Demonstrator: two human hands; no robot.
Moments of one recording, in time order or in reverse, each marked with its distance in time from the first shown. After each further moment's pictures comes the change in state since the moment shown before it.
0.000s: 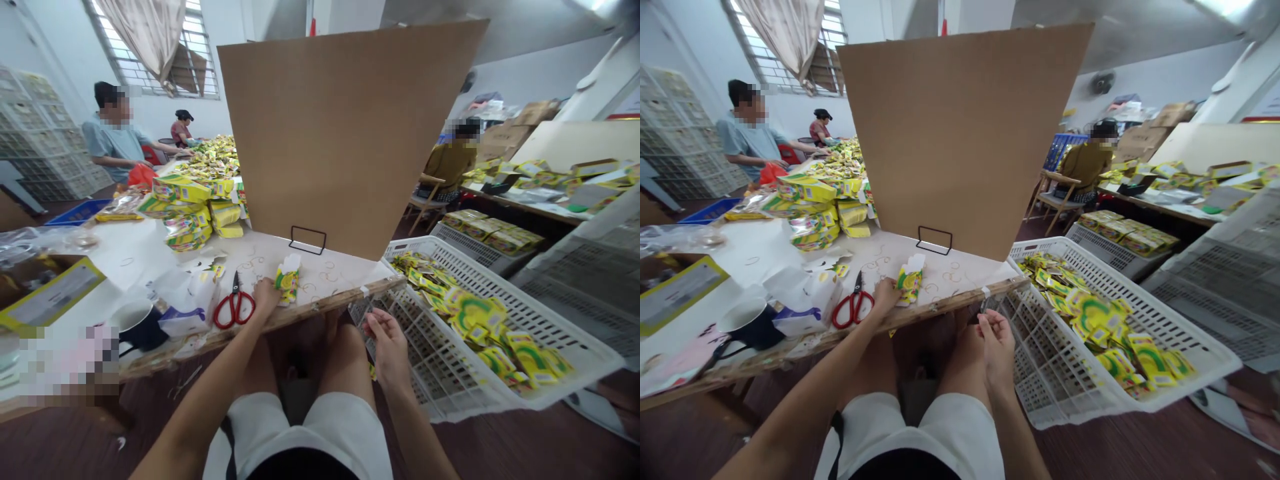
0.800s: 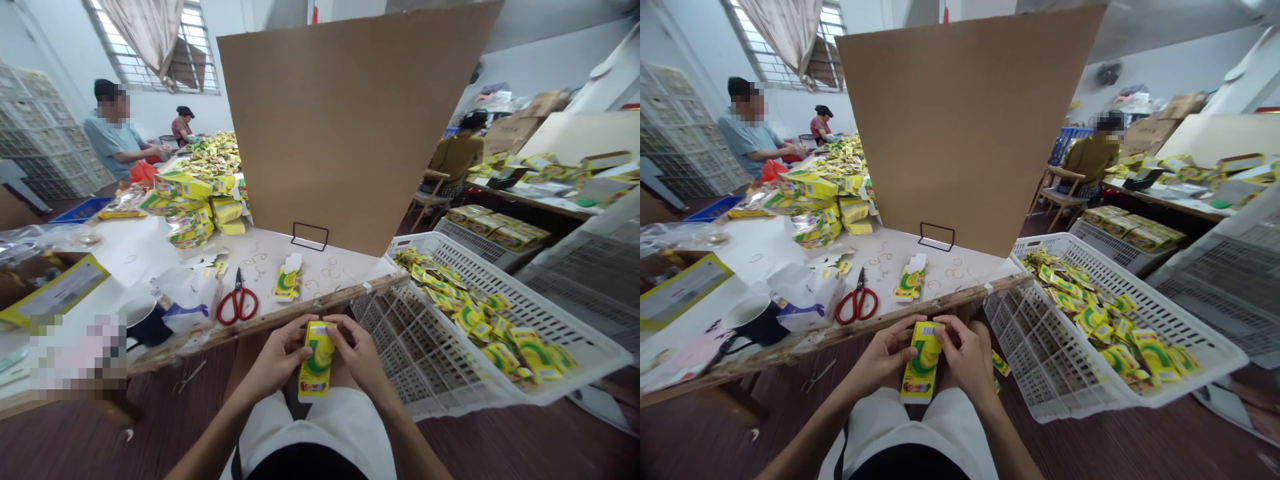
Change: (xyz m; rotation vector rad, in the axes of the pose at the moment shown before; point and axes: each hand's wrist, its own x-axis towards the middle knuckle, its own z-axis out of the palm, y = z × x) left_hand -0.151 0.021 -0.051 -0.955 -0.769 0.226; right_hand -0.040 -0.022 0.031 -0.454 -0.571 -0.257
